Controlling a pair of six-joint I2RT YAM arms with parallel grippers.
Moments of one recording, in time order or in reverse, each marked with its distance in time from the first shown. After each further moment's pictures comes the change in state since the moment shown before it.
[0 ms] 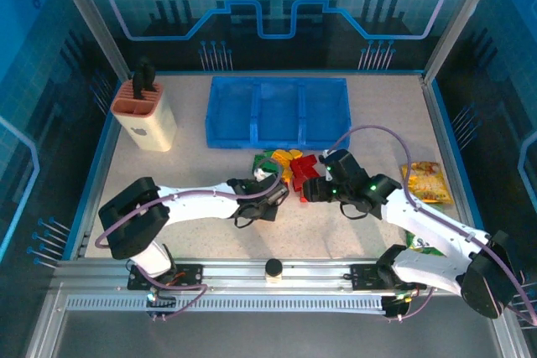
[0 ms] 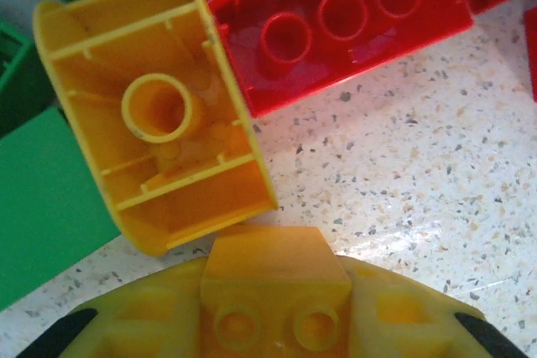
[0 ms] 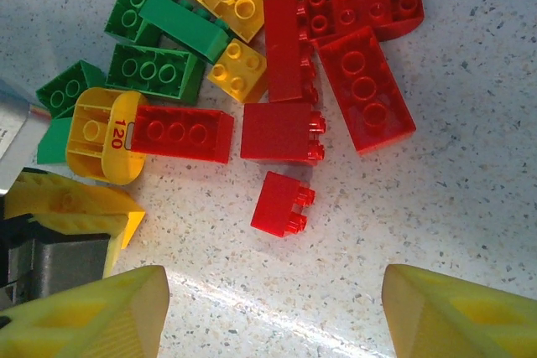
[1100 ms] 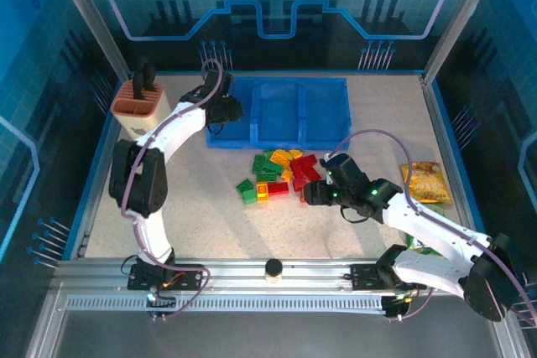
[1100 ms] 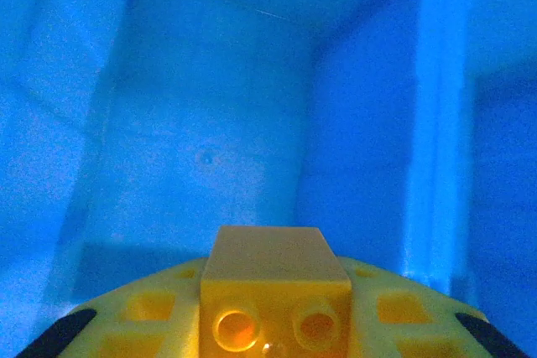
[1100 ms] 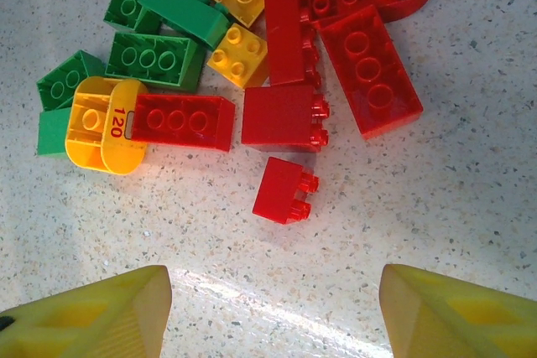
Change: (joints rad) left arm 0.703 0.296 0.666 -0.084 0.183 0.227; right arm 0.013 -0.028 -0.040 0.018 -0.004 0.029
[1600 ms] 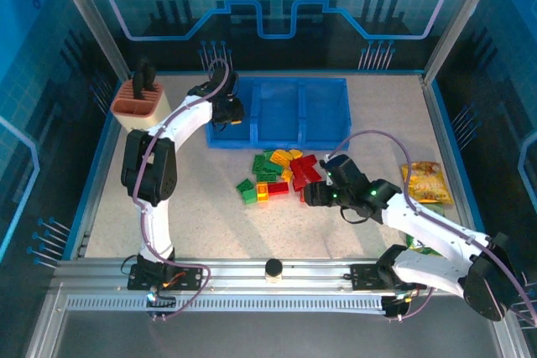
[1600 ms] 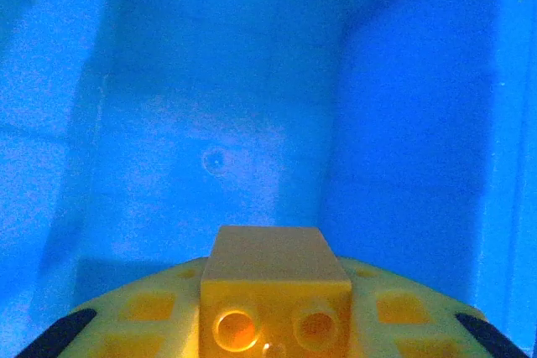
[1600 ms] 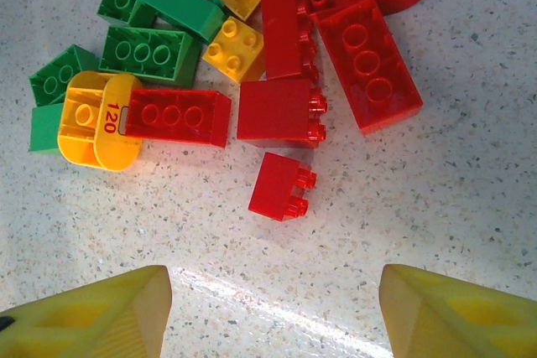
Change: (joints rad) left arm 0.003 0.102 0.103 -0.092 -0.001 0.029; right arm 0.000 0.011 -0.012 0.010 -0.004 0.000
